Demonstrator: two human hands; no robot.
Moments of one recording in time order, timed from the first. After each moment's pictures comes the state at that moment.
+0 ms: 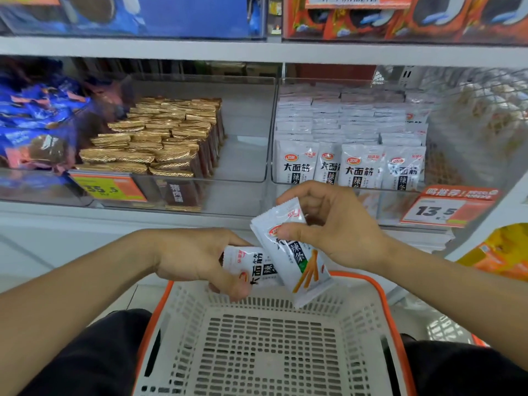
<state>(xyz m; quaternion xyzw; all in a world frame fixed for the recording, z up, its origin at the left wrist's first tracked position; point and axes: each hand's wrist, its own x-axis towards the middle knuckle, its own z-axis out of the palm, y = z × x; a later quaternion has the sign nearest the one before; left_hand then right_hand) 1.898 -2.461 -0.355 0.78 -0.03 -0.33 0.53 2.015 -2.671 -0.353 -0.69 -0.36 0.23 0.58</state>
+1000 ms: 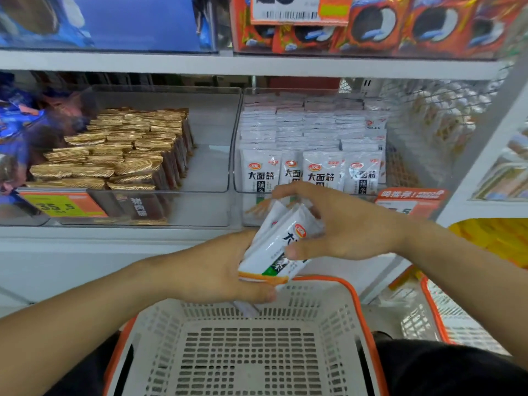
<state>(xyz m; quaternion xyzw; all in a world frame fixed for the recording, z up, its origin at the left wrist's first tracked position) 1.922 -2.529 -0.349 0.86 -0.08 -0.16 0.48 2.044 -2.718 -0.305 -0.82 -0.45 0.26 0.25</state>
